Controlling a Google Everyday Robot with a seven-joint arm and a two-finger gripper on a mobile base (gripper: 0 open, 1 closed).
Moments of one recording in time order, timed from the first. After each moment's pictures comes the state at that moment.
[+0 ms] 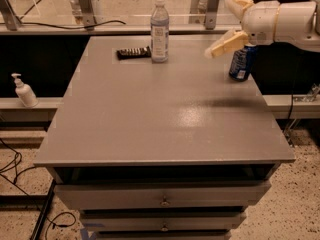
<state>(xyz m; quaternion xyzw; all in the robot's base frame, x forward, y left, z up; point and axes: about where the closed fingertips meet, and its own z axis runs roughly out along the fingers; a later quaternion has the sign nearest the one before) 0.702 -0.151 0.990 -0.52 0.59 0.17 0.60</state>
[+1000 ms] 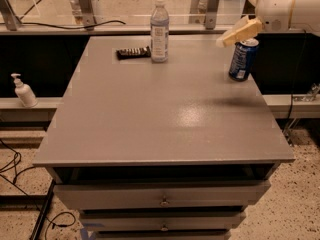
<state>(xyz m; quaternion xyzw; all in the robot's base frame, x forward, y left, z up) 0.705 -0.181 1.023 -0.53 0.57 0.12 0.61</state>
